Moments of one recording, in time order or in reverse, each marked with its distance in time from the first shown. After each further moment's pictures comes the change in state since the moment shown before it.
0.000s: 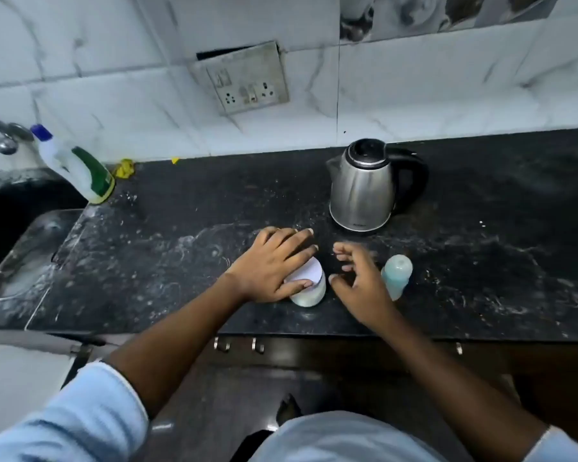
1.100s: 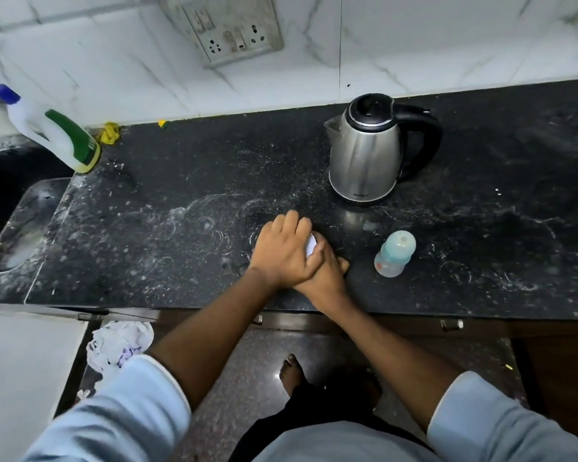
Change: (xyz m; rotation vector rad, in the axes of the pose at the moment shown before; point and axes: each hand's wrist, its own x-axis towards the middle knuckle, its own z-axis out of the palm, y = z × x) left_hand 0.030 0.052 0.045 -0.079 0.052 -0.464; right_hand 0.003 0.035 0.085 -0.194 0.003 0.229
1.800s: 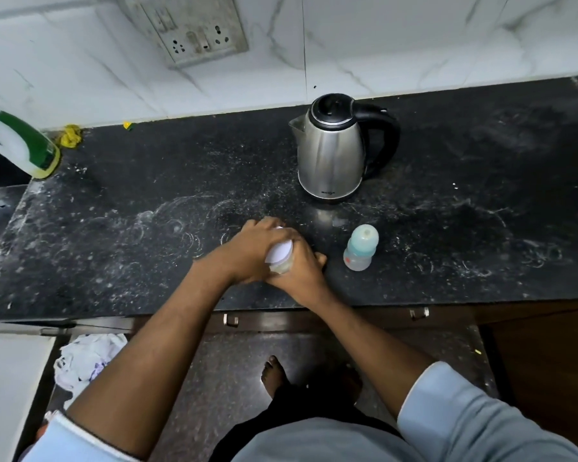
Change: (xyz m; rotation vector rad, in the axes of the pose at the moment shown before) left_hand 0.021 -0.004 -0.052 -0.307 -0.744 0.030; right_hand 0.000 0.008 -0.023 0.066 -0.111 0.008
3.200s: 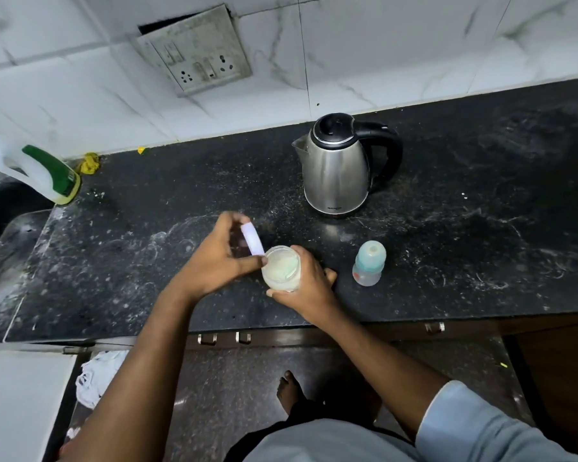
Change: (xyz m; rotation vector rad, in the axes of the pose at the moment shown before) left_hand -0.043 -0.024 -0.030 -0.731 0.376 -0.207; right_hand -0.003 -0.002 -0.004 -0.125 0.034 -0.006
